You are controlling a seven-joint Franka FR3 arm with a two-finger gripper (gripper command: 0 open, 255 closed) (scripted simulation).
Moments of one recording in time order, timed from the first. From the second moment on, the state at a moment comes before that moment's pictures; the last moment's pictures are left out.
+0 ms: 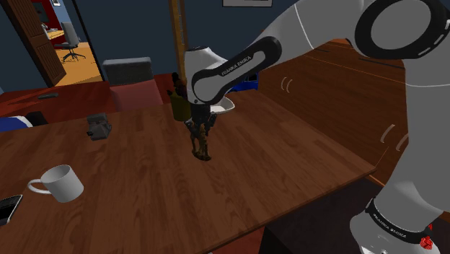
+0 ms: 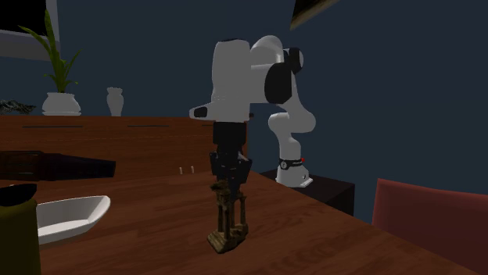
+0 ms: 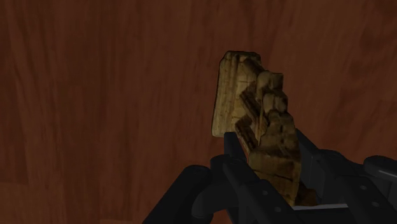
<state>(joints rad) 0.20 0.44 0.21 -1.74 -0.14 2.21 0.54</state>
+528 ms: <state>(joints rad) 0.19 0.40 0.22 -1.71 -0.12 2.13 0.53</state>
